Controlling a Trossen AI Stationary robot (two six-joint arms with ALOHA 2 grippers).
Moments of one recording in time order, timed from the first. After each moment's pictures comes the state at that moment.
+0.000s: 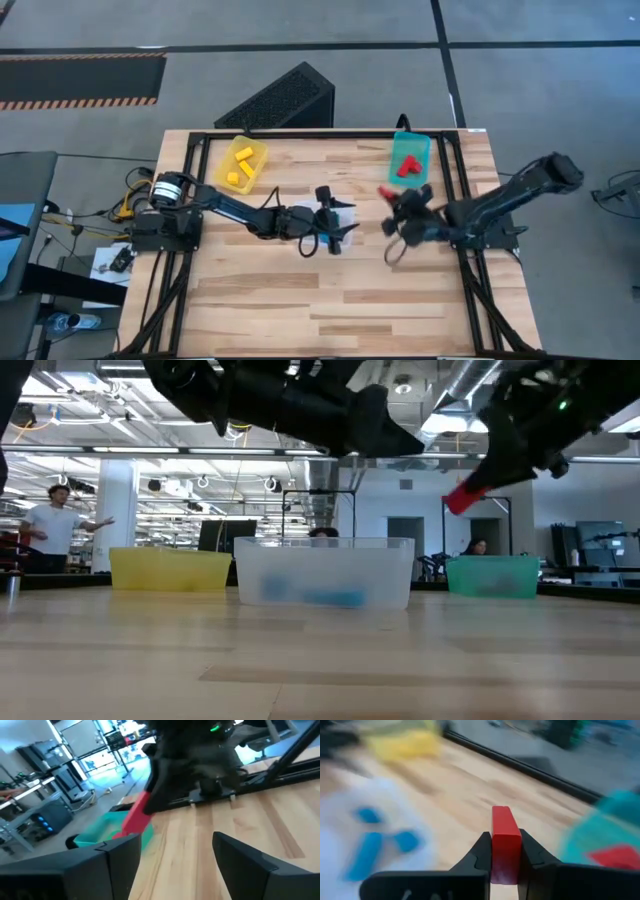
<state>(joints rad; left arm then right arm) -0.12 1.88 1.04 0.69 -0.39 0.29 0.32 1.09 0.58 -0.38 1.01 0.82</state>
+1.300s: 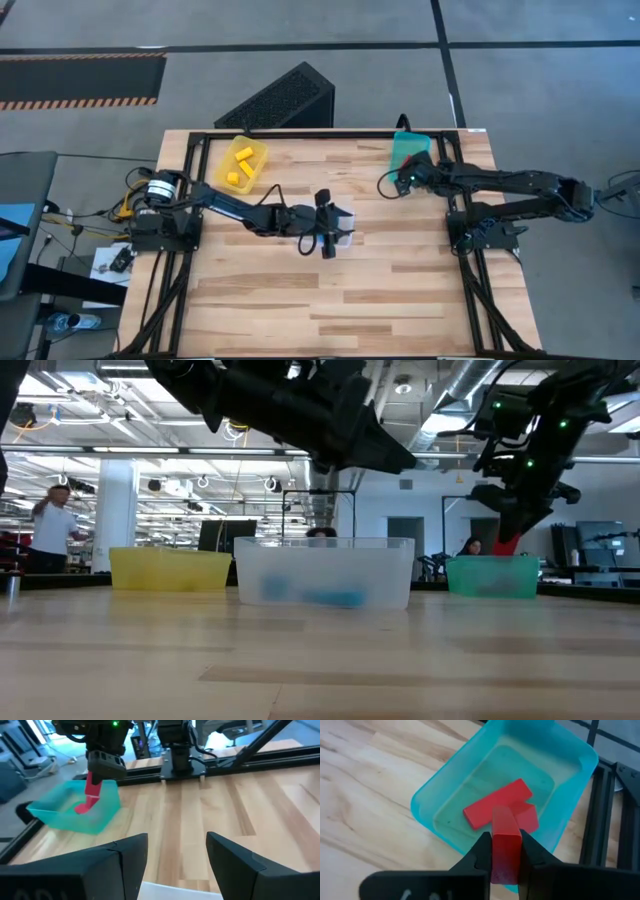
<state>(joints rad) -0.11 1.84 1.04 0.49 -0.26 0.09 -0.39 1.03 0.58 -0.64 0.58 0.61</state>
